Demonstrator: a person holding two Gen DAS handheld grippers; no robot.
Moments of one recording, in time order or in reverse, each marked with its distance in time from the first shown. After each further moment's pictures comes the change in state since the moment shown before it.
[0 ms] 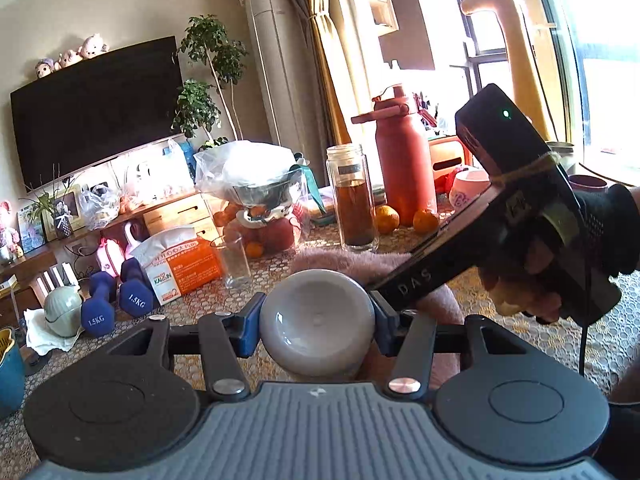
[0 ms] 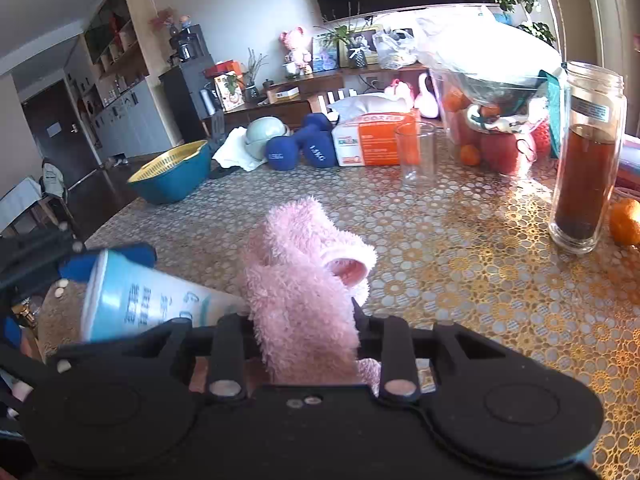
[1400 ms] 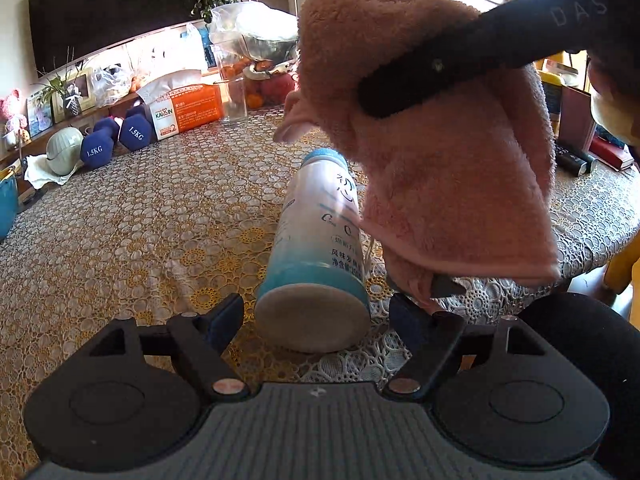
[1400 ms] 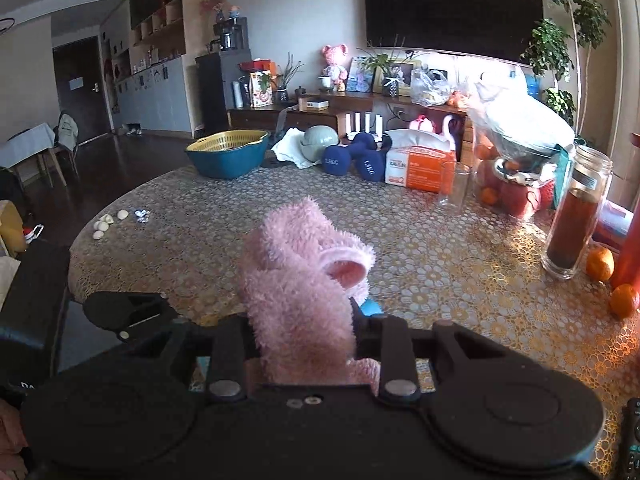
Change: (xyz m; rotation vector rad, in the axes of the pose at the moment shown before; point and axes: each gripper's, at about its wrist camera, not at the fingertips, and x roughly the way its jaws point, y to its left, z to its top) left arm -0.039 -0.029 -0.101 -0.143 0.308 0.020; right arm -0.073 0.102 -0.041 -0.233 -0.032 -0.036
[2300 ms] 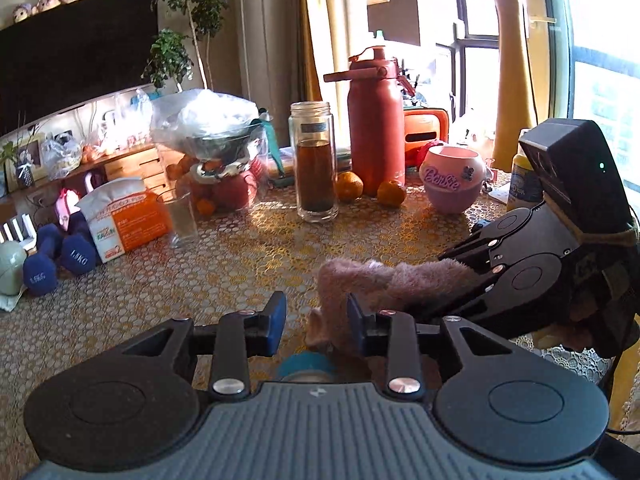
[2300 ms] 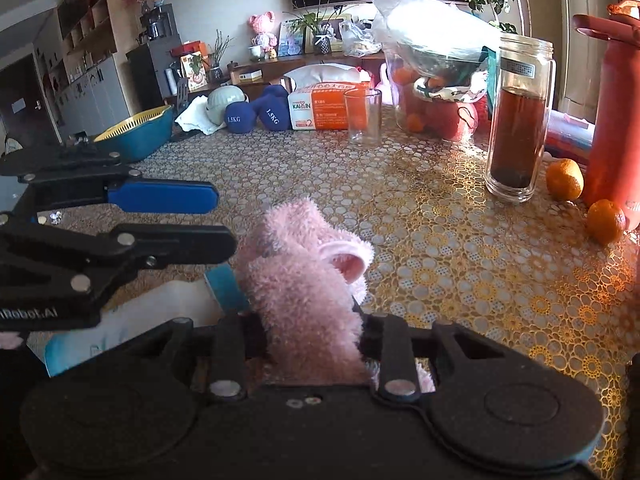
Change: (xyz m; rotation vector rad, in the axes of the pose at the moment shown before) left arm 0.038 0.008 0.111 0.063 -0.158 -0.144; right arm 0.050 -0.098 -0.037 0.182 0.087 -0.110
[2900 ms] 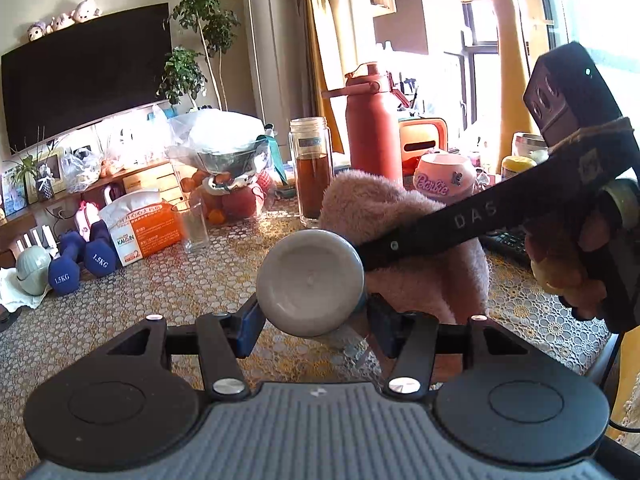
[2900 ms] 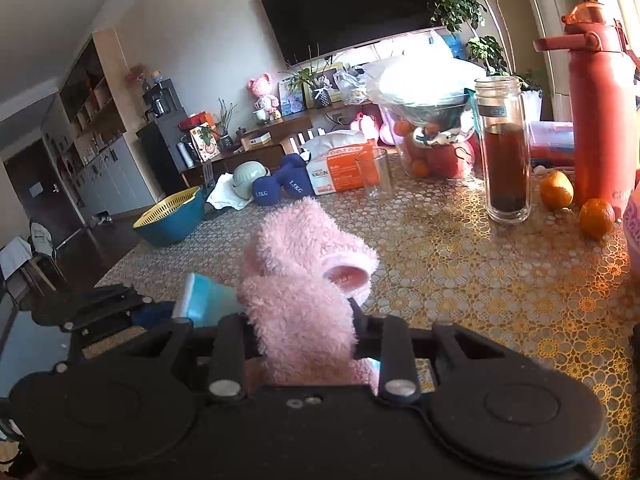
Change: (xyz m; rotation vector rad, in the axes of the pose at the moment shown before) left arm -0.031 -0.033 -0.003 0.032 -0.060 0.063; right arm -0.055 -0.005 0.012 0.177 -0.162 0.099
